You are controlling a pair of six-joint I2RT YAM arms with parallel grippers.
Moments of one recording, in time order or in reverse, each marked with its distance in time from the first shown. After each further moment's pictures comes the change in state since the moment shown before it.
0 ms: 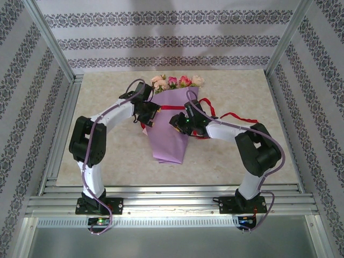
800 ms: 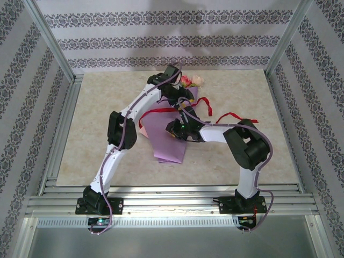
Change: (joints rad) left arm -0.121 0.597 1.028 -0.361 0.286 0.592; right arm 0.051 0.131 -0.029 0.146 -0.012 0.003
